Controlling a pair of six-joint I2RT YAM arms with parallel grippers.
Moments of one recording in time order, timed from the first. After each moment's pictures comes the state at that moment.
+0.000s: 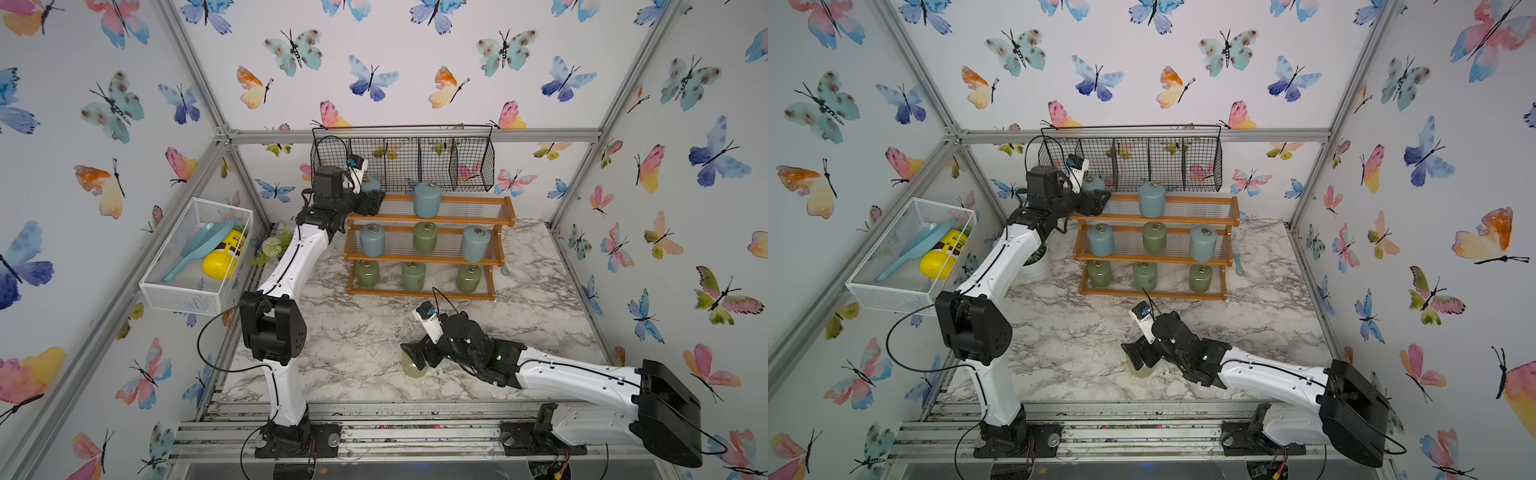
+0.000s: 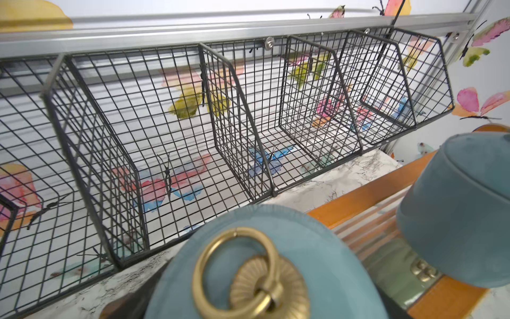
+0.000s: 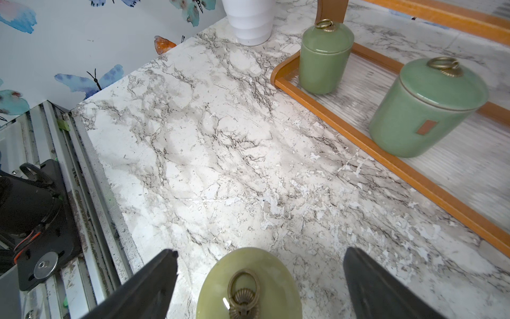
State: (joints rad) left arm -0.24 1.94 1.95 -0.29 0.31 0.04; right arm 1.07 1.25 0.68 0.01 0.10 0.19
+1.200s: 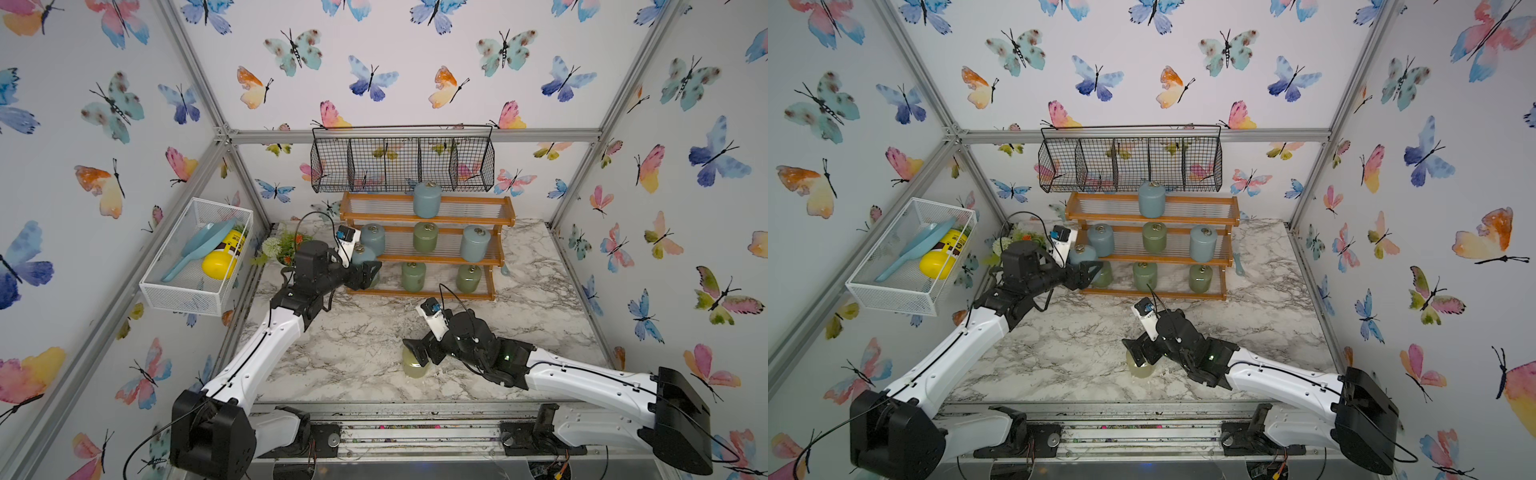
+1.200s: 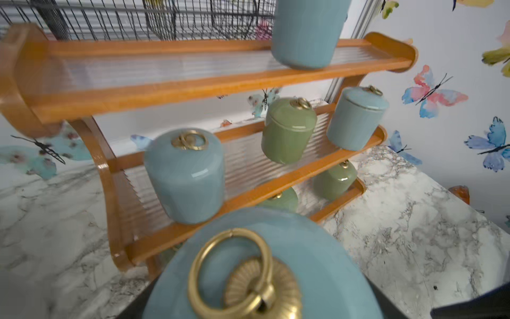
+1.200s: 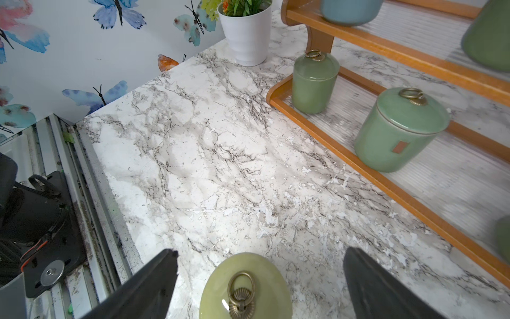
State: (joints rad) left arm -0.34 1.18 0.90 -0.10 0.36 -0.04; right arm 1.07 1.17 0.71 -0.04 0.14 0.16
